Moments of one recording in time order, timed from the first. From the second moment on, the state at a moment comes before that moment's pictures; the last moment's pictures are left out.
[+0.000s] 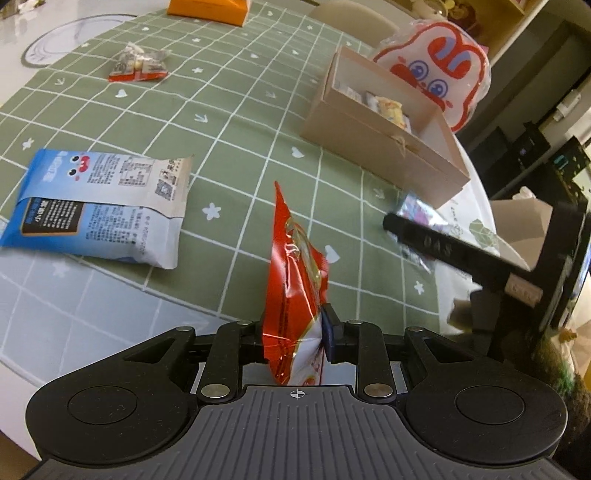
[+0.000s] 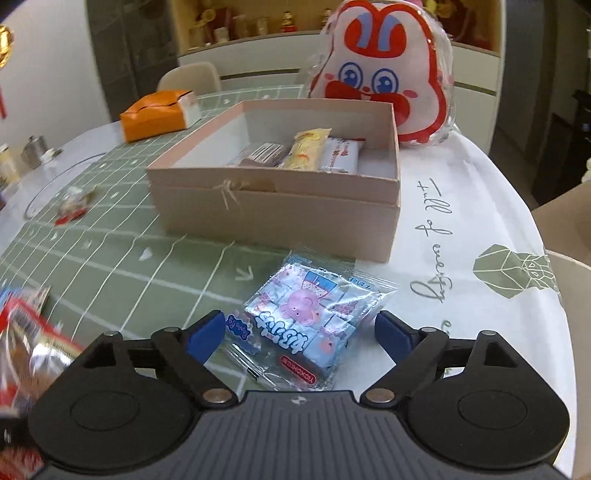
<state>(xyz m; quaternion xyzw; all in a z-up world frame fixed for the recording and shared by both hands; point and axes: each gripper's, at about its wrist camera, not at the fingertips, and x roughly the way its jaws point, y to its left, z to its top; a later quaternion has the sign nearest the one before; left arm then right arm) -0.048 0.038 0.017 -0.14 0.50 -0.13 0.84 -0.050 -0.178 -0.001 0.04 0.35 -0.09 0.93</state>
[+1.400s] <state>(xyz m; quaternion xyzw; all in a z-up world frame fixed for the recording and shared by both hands) -0.021 0.002 0.159 -0.18 0.37 -0.28 0.87 -0.147 -0.221 0.156 -0.01 0.20 -0.02 0.98</state>
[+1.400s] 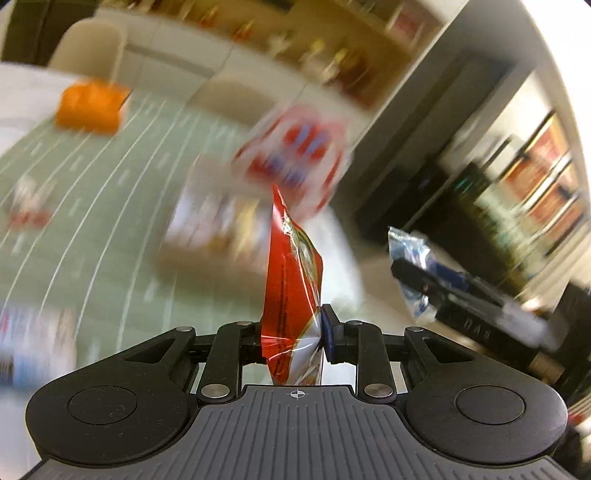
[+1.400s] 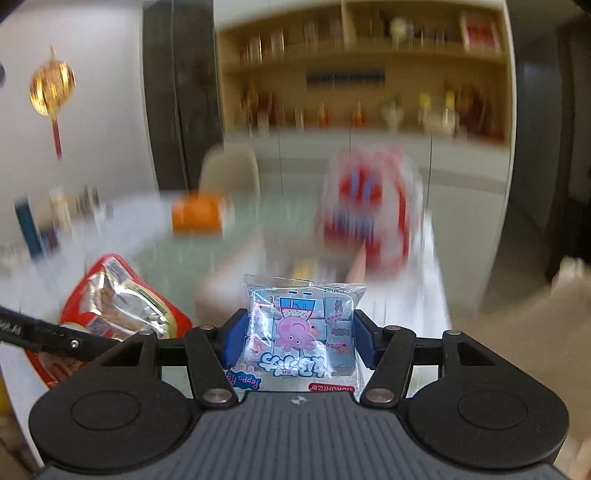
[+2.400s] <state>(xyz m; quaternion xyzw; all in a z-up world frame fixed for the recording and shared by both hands) 0.258 0.147 0.047 -0.22 0.43 -0.15 0.86 0.091 -0.232 0.127 0.12 0.32 -0.11 0.93</state>
